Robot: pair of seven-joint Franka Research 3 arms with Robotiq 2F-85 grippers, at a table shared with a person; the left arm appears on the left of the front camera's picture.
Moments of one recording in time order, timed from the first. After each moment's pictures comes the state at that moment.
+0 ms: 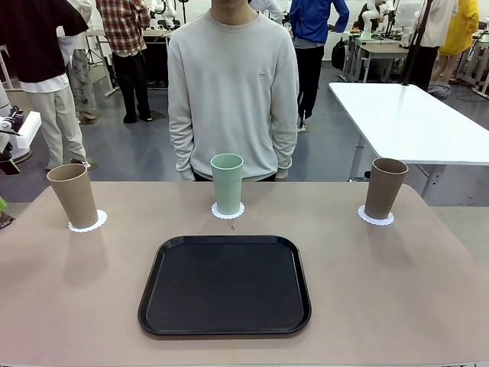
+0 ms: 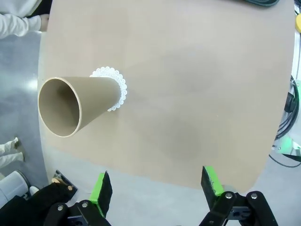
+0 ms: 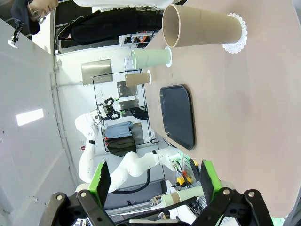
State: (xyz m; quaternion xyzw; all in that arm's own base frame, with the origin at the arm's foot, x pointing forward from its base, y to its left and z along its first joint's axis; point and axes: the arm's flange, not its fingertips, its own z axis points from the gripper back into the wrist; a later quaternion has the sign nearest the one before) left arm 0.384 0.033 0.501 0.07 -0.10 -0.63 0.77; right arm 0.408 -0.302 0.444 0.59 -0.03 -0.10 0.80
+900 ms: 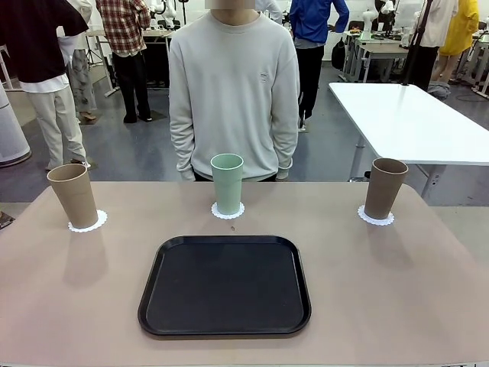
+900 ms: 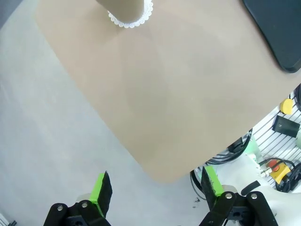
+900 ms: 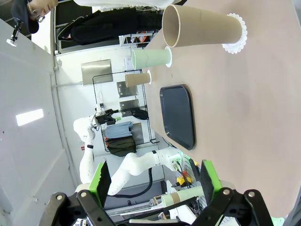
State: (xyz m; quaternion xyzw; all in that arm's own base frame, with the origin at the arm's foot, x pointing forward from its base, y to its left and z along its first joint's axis) left arm 0.339 0.100 0.528 0.01 -0.05 -0.29 0.96; right arm 0.407 -0.302 0.443 0.59 -0.03 -0.10 0.80
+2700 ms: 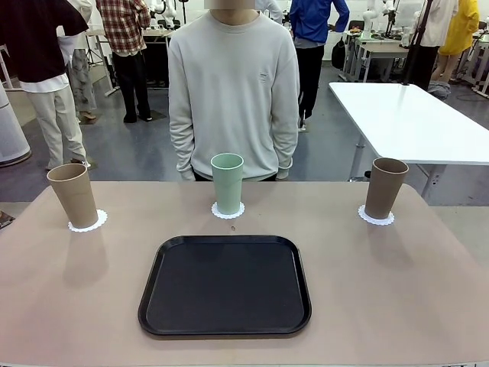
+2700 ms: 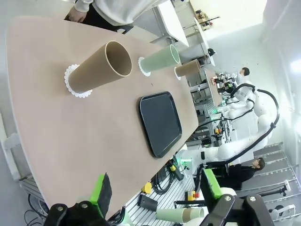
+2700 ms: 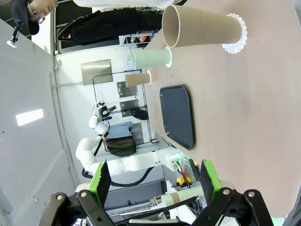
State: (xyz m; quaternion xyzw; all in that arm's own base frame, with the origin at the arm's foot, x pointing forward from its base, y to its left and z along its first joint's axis) left arm 0.355 0.325 0.488 -0.51 -0.17 -0.05 0.84; right arm 0.407 -0.302 0.444 0.59 -0.03 -0.10 0.80
